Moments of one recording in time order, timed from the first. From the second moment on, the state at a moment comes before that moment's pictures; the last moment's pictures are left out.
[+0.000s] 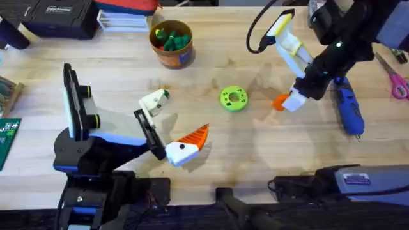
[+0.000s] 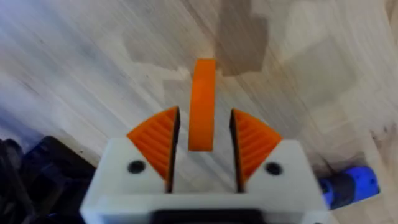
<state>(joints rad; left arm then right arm) -0.05 0.01 0.01 -0.09 1.00 -0.14 0.09 1.53 1.12 -1.18 -0.06 -0.81</state>
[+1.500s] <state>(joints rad) -0.05 0.01 0.01 -0.09 1.00 -0.14 0.16 1.33 0.89 -0.63 -0.91 0.33</state>
